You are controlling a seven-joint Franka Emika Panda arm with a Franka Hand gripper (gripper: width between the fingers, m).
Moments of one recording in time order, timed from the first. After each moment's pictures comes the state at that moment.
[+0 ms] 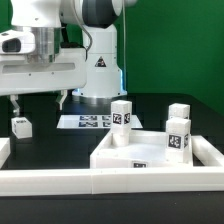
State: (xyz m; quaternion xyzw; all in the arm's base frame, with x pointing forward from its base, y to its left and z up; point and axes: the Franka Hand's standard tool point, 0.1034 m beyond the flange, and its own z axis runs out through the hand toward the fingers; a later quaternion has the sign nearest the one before) arm 0.451 -0.154 0.063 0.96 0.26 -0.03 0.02
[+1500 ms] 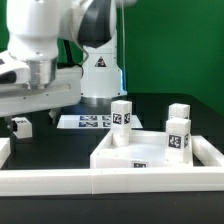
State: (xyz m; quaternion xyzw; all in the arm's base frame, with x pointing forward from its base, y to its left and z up) arm 0.434 -0.172 0.026 0.95 0.26 -0.17 0.03
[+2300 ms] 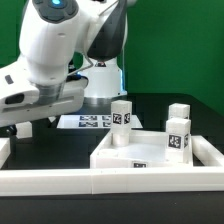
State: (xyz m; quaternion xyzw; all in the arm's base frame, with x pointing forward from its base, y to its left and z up) arm 0.422 -0.185 0.019 0.92 0.26 -0.28 0.06
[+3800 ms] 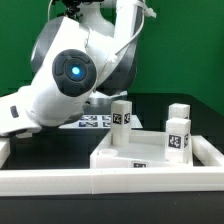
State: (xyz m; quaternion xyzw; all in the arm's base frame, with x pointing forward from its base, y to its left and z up) arm 0.401 -0.187 0.002 0.85 0.23 -0.46 0.10
